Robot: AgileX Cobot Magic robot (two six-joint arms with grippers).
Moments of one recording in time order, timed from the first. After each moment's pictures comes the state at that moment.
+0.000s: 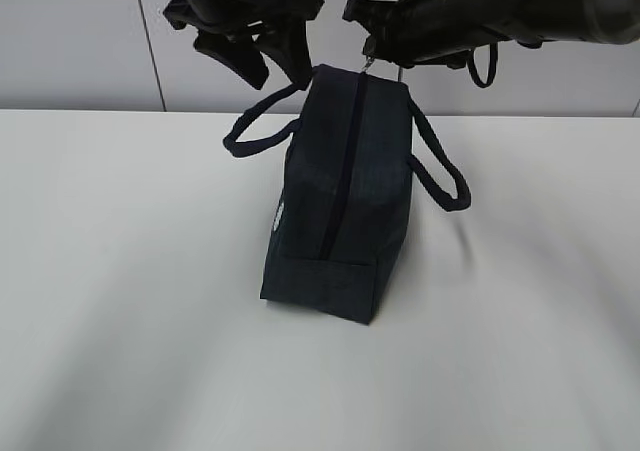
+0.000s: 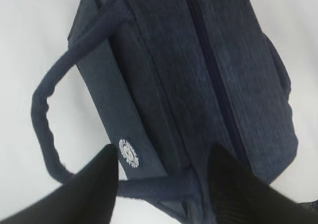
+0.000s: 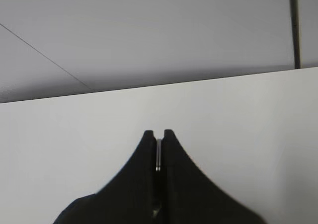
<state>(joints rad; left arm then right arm) -0.52 2.07 -2.09 -0.28 1.23 -0.02 0.26 2.12 -1.75 0.47 0.26 0.02</state>
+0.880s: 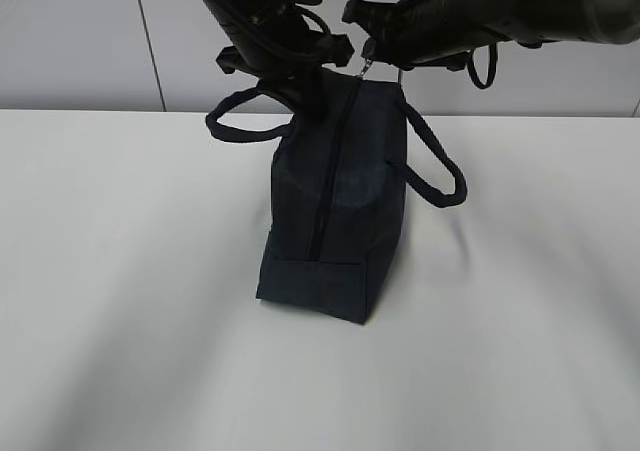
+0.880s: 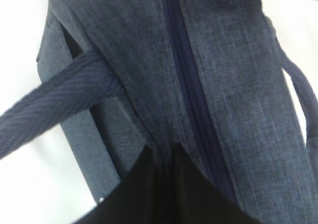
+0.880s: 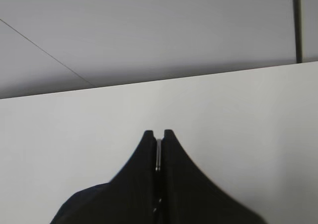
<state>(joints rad) -0.51 2.31 -2.30 -0.35 1.24 0.03 0.26 2.12 -1.75 0.47 0.28 0.02</state>
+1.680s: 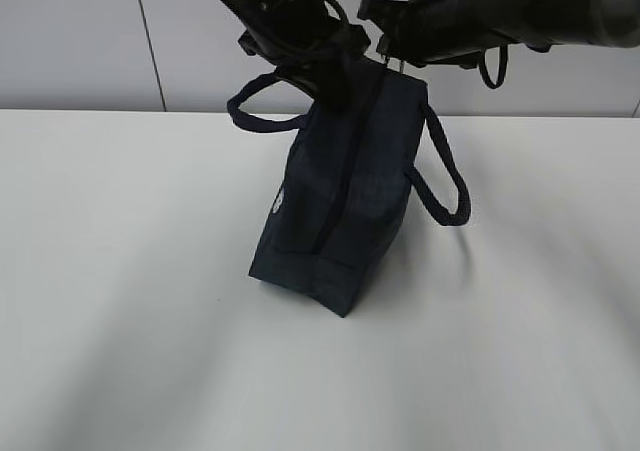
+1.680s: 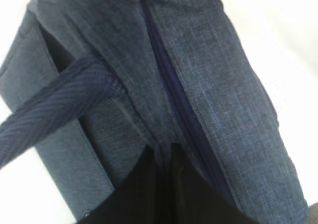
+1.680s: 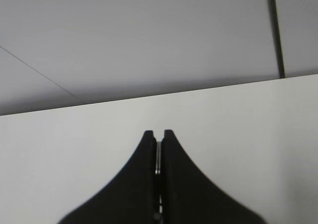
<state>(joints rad) -0.54 2.28 -2.30 -0.41 1.24 0.20 0.23 2.13 -1.75 0.48 0.23 0.02</state>
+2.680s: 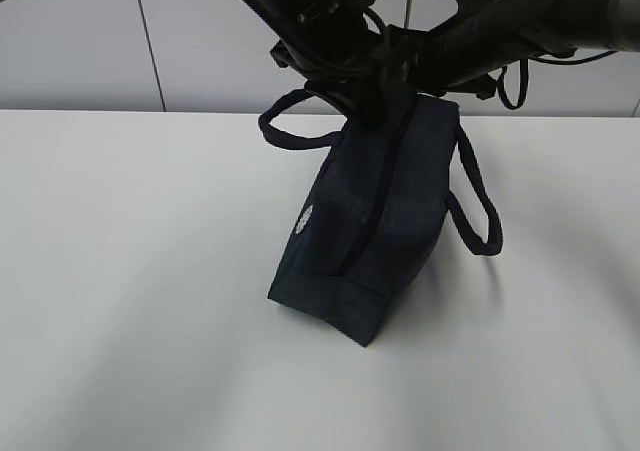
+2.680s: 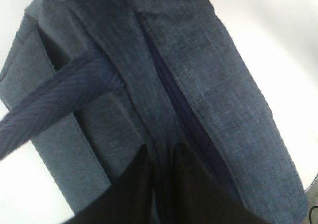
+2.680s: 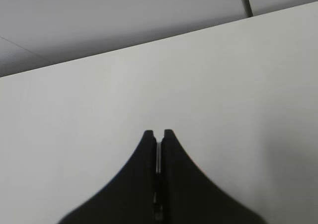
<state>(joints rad) -0.62 2.28 -2.29 -0.39 1.25 0.16 0.17 2.16 -1.75 0.52 0.42 0.01</state>
